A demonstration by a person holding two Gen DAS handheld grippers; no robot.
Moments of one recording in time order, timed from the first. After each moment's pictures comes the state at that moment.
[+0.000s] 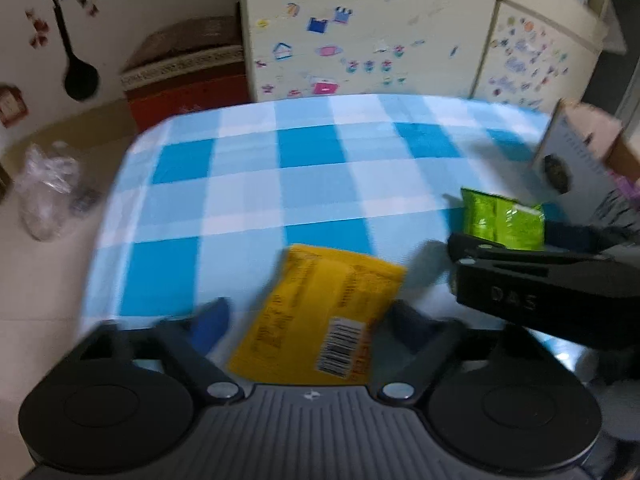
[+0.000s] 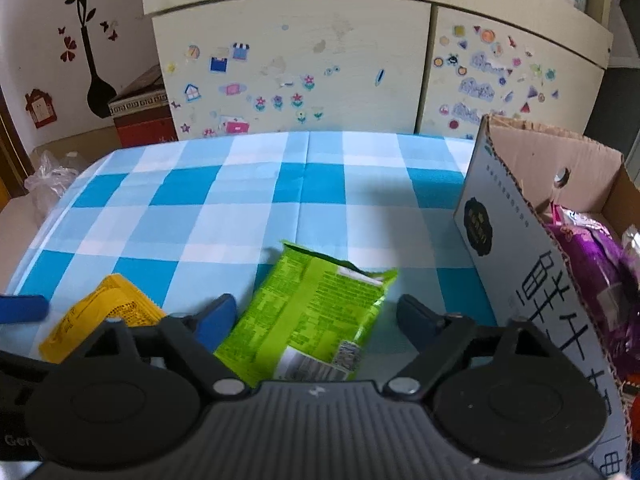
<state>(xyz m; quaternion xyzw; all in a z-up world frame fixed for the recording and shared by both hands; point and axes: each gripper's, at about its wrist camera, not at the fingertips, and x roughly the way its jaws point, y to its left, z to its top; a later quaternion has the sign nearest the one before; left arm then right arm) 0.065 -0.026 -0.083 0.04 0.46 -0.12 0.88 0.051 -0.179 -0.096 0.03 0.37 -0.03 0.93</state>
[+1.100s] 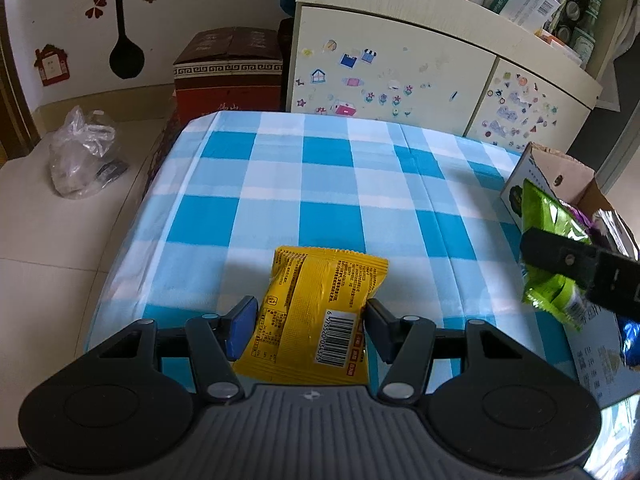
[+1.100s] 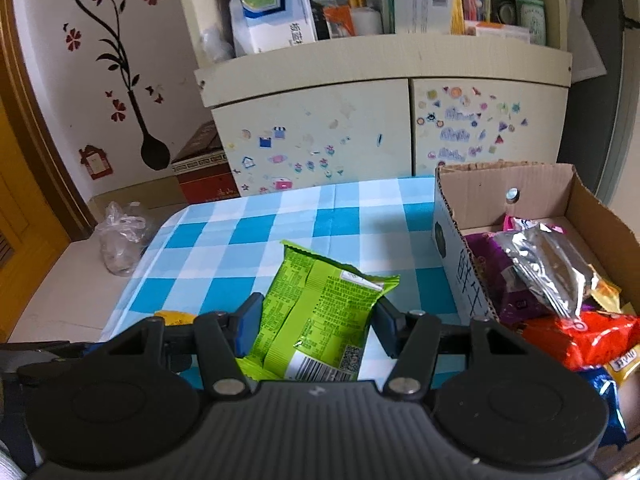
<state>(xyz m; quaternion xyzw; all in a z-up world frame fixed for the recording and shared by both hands) -0.005 -0.006 -0.045 -0.02 0.44 -0.08 0.89 -0.047 -0.194 -0.017 0.09 0.32 0.03 0.94</state>
